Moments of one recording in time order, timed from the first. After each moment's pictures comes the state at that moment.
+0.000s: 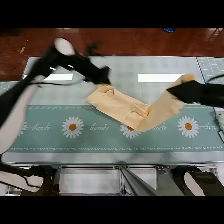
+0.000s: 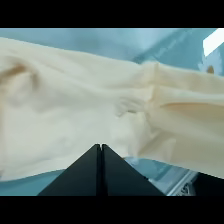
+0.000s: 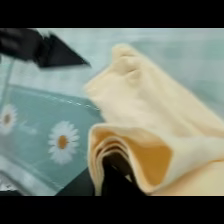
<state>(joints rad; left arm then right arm) -0.27 -1.65 1.65 0.88 -1.30 -1.51 -0.05 -0.77 0.98 -0.70 1.23 1.35</state>
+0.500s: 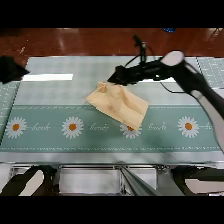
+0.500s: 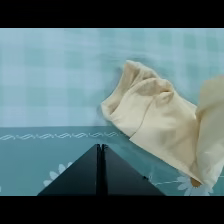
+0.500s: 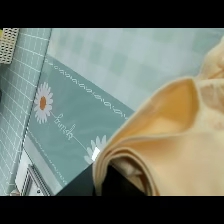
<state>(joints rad) 0.26 -0.85 1.21 1.05 -1.33 -1.44 0.39 -1.60 1.44 -0.52 0.99 1.28</state>
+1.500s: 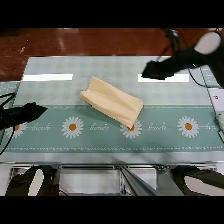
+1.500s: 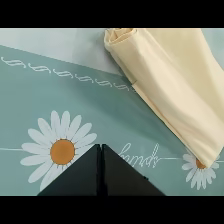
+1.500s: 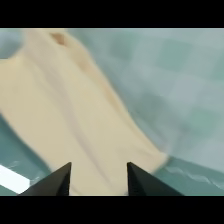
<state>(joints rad) 0.30 -0.56 0.65 0.95 -1.17 -1.43 0.14 -1.28 1.31 -1.16 1.17 1.56</state>
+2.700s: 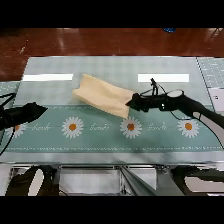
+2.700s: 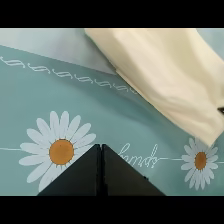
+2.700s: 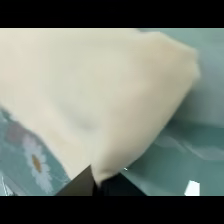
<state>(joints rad) 0.30 -0.56 0.64 0.95 -1.17 -1.43 0.21 -1.50 0.90 -0.35 0.85 1.16</state>
